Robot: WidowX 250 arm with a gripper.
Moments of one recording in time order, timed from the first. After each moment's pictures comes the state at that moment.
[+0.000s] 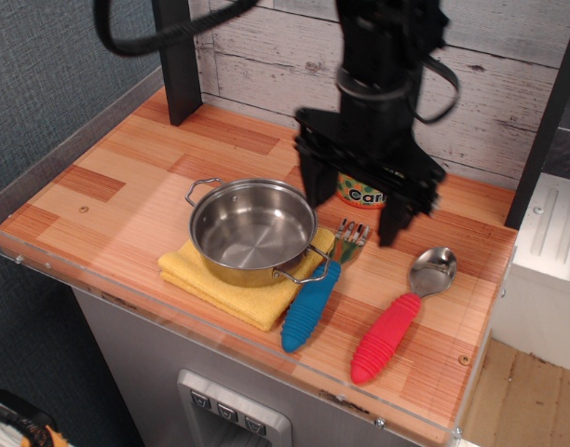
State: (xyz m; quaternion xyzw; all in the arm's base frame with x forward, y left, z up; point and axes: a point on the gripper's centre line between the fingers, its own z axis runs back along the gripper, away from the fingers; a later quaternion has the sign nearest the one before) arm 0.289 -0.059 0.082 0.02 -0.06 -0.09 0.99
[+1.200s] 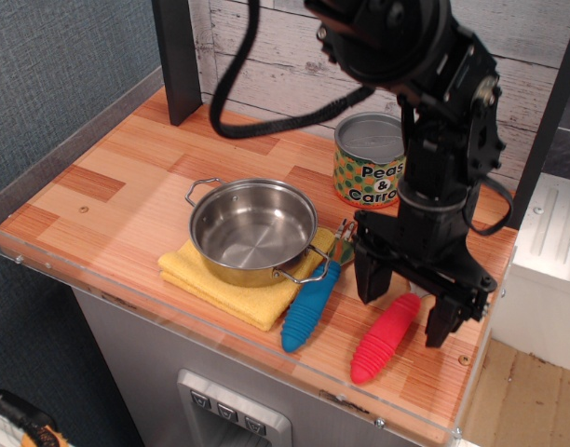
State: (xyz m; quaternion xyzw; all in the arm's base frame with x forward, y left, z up) arm 0.279 -0.103 0.014 -0.02 0.01 -0.13 0.99
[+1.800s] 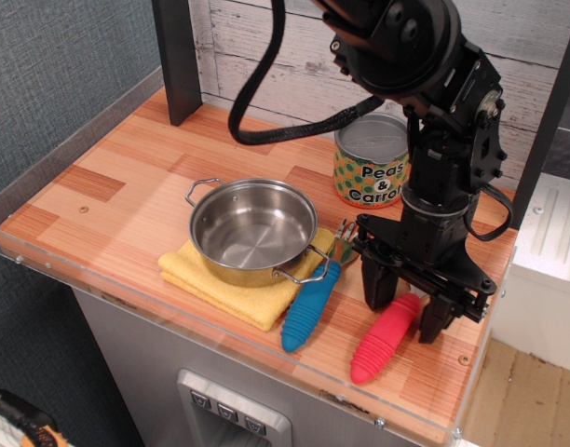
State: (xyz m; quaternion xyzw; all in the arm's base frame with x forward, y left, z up) arm 0.286 -0.103 0.007 -0.01 0.01 -0.12 0.99
